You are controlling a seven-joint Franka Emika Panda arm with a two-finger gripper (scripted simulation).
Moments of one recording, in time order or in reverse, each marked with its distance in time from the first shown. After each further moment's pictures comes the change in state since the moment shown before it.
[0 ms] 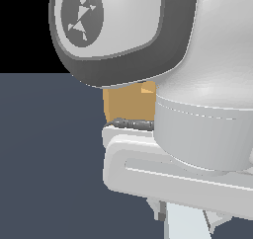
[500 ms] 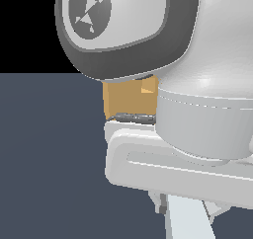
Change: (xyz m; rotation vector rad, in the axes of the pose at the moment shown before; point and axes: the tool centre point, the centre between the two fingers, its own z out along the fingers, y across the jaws) arm 0.007 0.001 -0.005 0.006 -0.001 -0.028
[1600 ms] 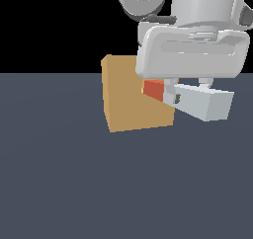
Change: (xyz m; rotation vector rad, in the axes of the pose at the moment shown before) arm 0.129 0.016 -0.125 -0.005 0.000 -0.448
